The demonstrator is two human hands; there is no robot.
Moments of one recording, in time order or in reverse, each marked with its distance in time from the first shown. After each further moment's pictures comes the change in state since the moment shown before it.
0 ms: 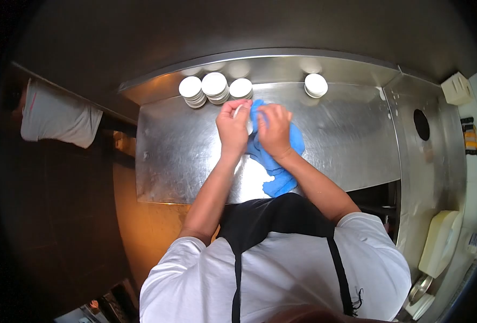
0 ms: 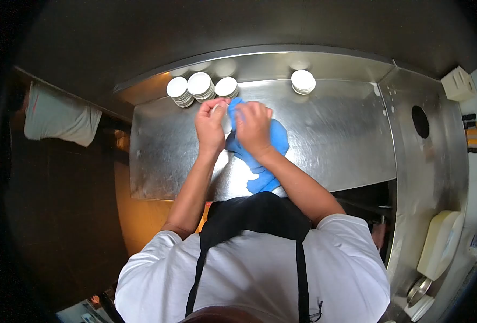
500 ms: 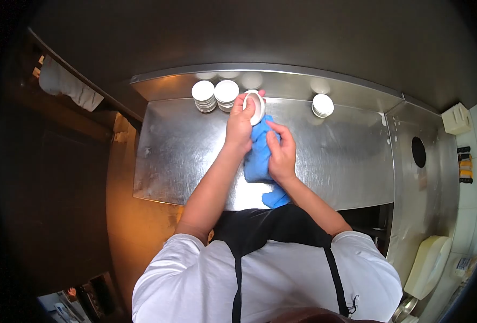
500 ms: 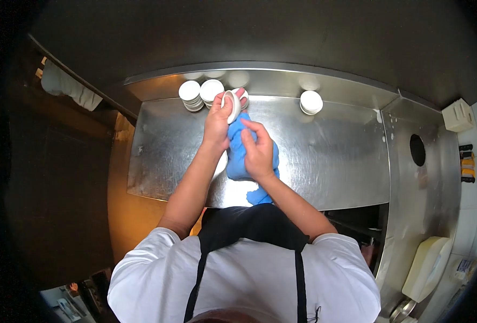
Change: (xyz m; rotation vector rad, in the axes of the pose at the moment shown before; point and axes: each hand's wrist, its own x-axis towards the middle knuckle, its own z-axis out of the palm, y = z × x) left_hand 0.025 0.014 0.007 -0.427 -0.126 -0.199; right_hand -0.001 -0.046 -0.031 0.869 -0.109 0.456
